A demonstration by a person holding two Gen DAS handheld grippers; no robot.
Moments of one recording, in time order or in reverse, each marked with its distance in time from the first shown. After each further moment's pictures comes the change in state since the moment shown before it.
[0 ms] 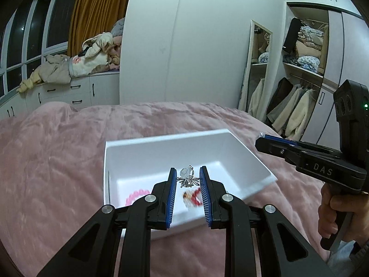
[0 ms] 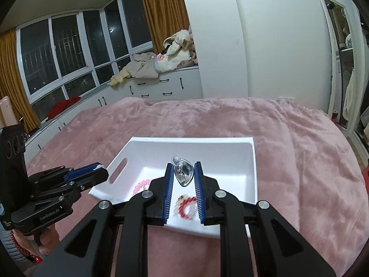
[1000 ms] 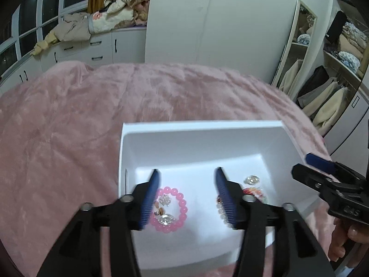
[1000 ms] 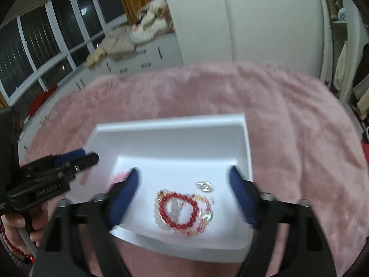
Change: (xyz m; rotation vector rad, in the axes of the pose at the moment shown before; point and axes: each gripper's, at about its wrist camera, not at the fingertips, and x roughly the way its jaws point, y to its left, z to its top) left arm 0.087 0.051 0.038 -0.141 0.270 0.129; right arm 0.050 -0.017 0.020 0.097 0.183 -0.097
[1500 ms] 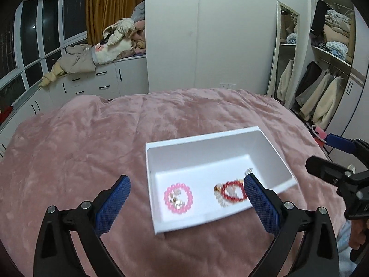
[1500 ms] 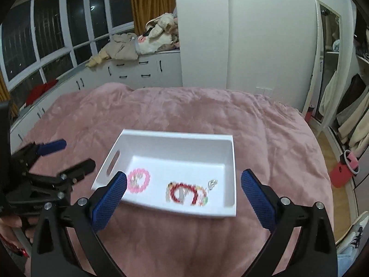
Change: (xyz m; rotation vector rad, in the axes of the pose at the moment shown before) left arm -0.119 -0.025 -0.023 0.120 -0.114 0.079; right arm -0.103 0.056 -0.011 -0.118 -0.043 -0.090
